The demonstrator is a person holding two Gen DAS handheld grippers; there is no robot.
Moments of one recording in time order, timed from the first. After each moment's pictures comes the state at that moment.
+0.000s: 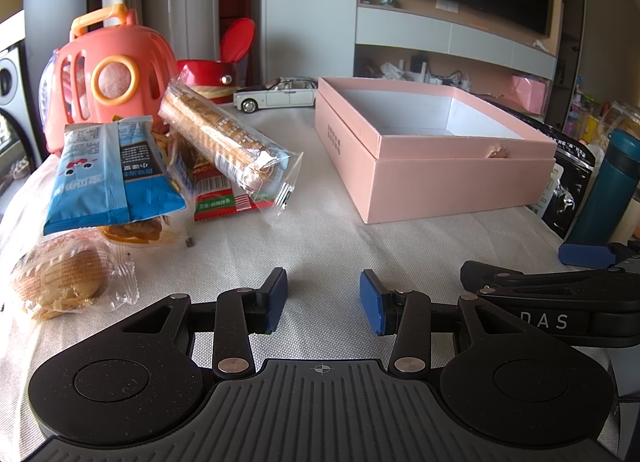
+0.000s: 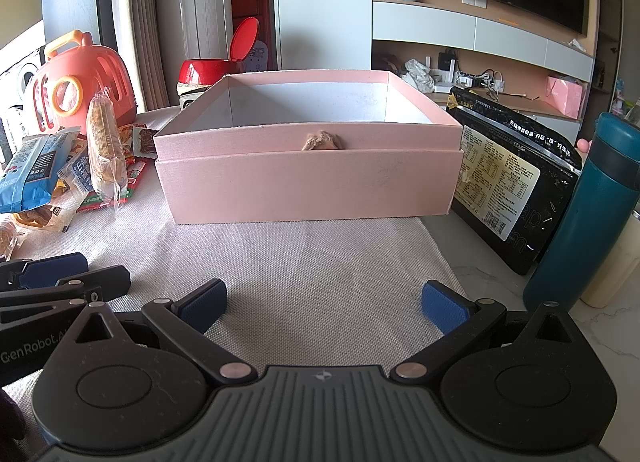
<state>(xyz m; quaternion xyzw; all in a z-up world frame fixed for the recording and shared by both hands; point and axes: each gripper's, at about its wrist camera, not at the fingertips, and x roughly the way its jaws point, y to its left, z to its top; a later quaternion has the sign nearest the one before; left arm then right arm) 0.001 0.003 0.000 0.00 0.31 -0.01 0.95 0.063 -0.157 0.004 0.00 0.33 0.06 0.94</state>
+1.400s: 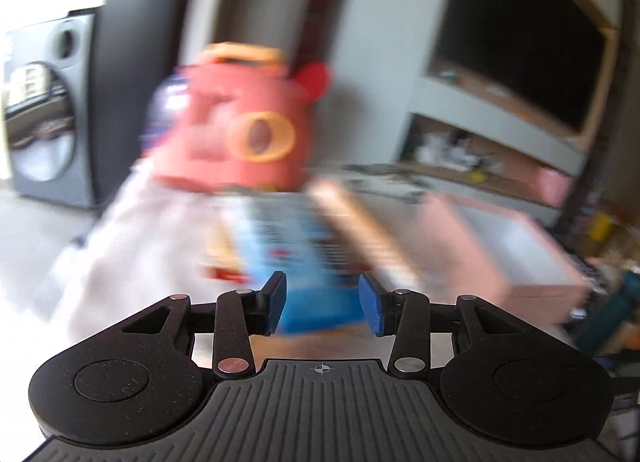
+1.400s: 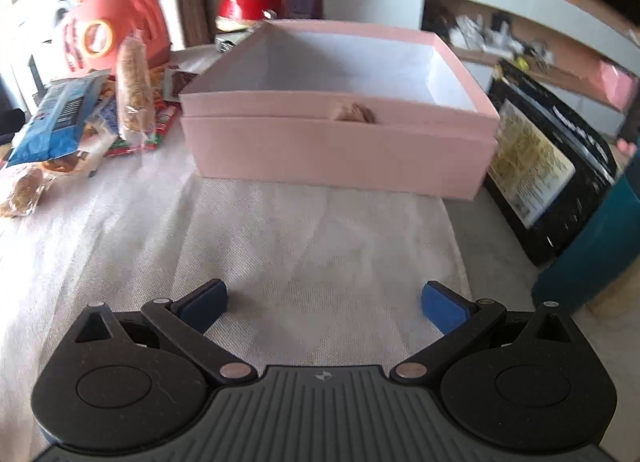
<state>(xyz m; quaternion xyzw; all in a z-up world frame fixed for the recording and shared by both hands) -0.018 0.161 0.064 -0.12 0.27 0.05 0.96 0.078 -0.154 0.020 -0.05 0.41 0.13 0.90</state>
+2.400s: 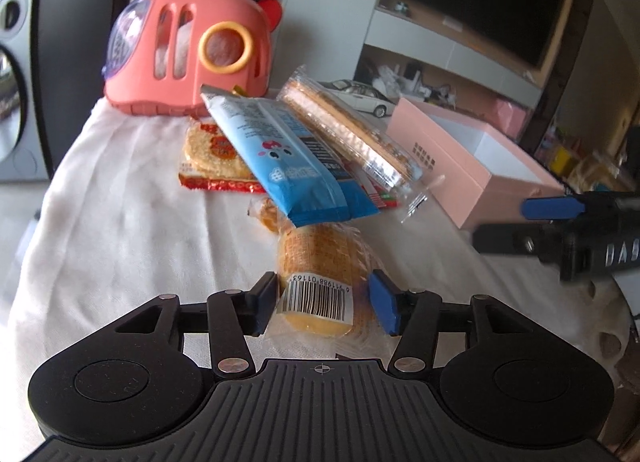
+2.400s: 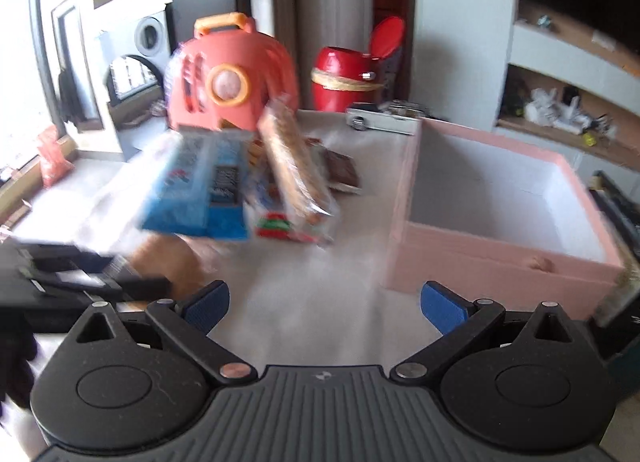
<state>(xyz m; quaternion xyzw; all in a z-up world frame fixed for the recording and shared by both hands) -0.034 0.158 0.019 -0.10 0.33 -0.07 0.94 0.063 -0.048 0.077 -0.06 0.35 0.24 0.91</state>
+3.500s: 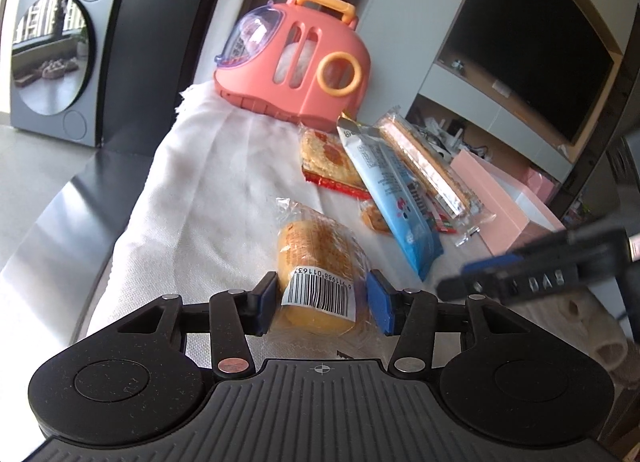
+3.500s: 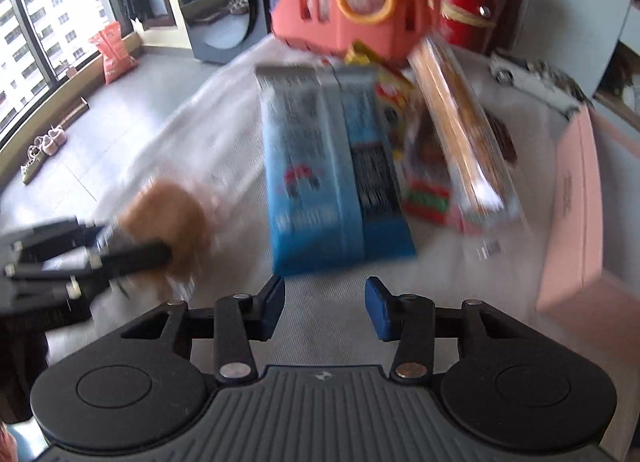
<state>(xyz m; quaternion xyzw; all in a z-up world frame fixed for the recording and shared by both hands) -0.098 0.222 0.016 -0.19 0.29 0.00 0.94 0.069 0.044 0.059 -0.15 0.46 0.32 0.81</state>
